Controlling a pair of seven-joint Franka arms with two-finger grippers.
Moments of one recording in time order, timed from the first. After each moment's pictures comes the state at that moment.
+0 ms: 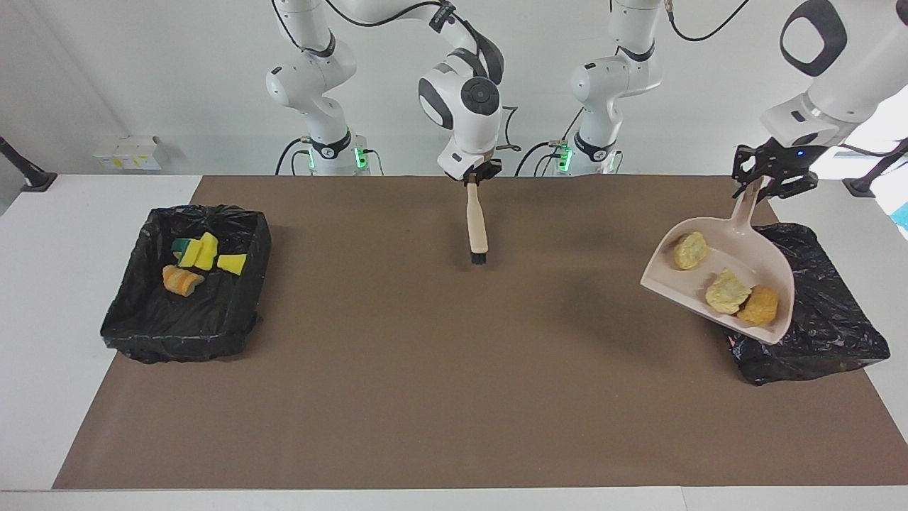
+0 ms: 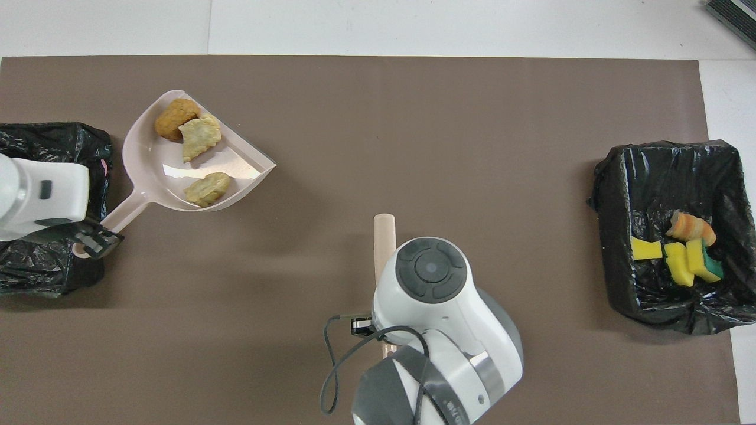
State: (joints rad) left arm 0.29 -0.08 -0.07 -1.73 -0.02 1.57 0.77; right arm 0.81 0.09 0.06 -2.10 0.26 1.97 0.71
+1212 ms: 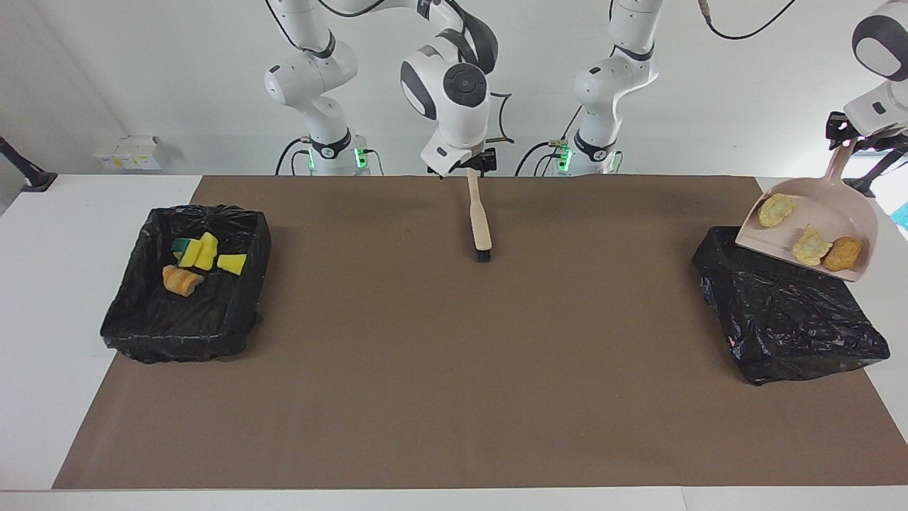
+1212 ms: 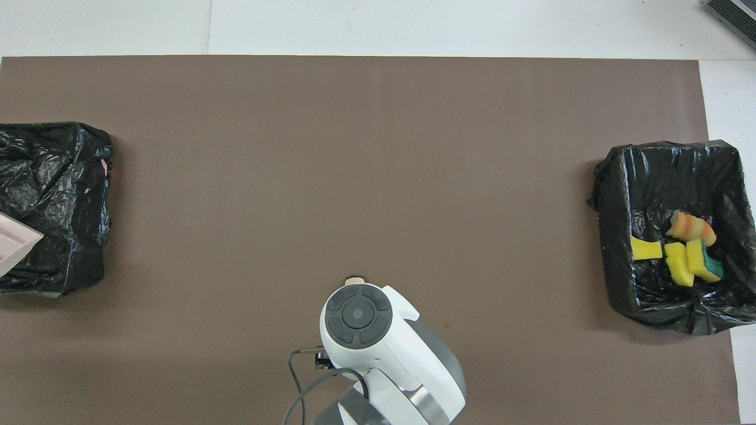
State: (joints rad) left arm 0.43 0.00 0.02 -1.75 0.50 1.54 1.03; right arm 0.60 0.06 0.04 -1.85 0.24 1.61 0.54
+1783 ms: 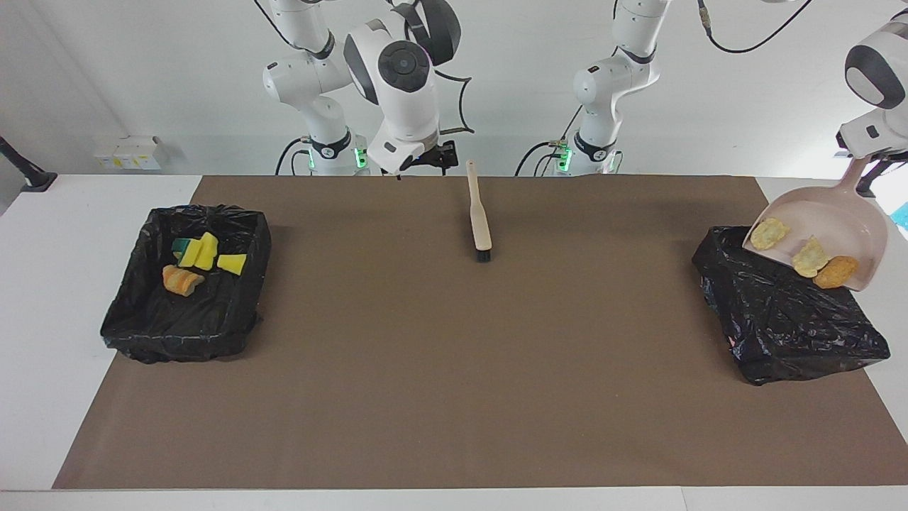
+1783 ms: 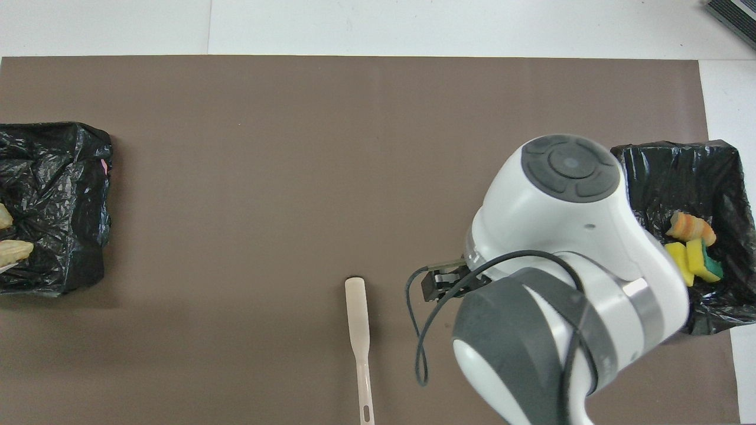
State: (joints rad) left arm 0.32 0.06 0.01 -1.68 0.80 1.56 1.03; right arm 0.34 0.03 0.03 -1.71 0.11 1.49 0.22
